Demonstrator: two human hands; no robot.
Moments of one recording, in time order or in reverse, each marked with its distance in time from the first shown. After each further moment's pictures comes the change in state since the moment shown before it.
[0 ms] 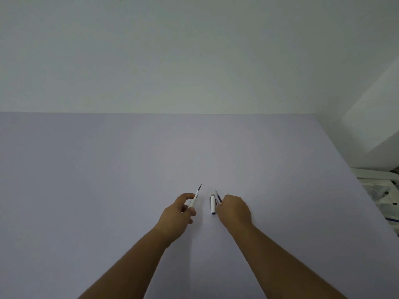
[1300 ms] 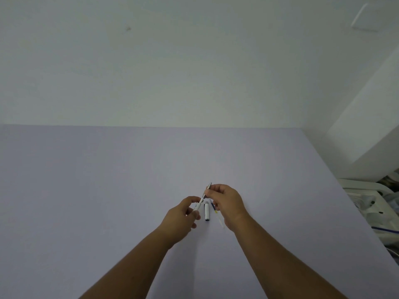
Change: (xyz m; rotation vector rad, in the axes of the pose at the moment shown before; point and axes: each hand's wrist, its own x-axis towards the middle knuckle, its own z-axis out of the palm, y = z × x) left_hand -0.018 0.033 0.006 0.039 -0.027 0.048; right_hand -0.034 -0.016 -0.055 1.089 -0.067 -0.141
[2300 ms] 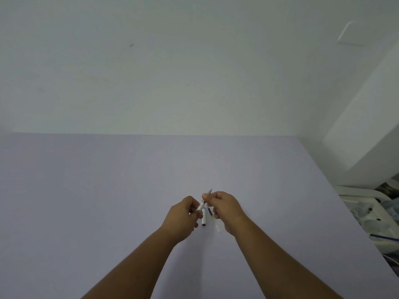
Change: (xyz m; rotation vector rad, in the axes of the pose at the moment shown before) left_hand -0.007 0.023 0.006 0.046 0.121 0.067; right_hand -0.009 -0.008 -0.014 -0.044 -0.121 0.068
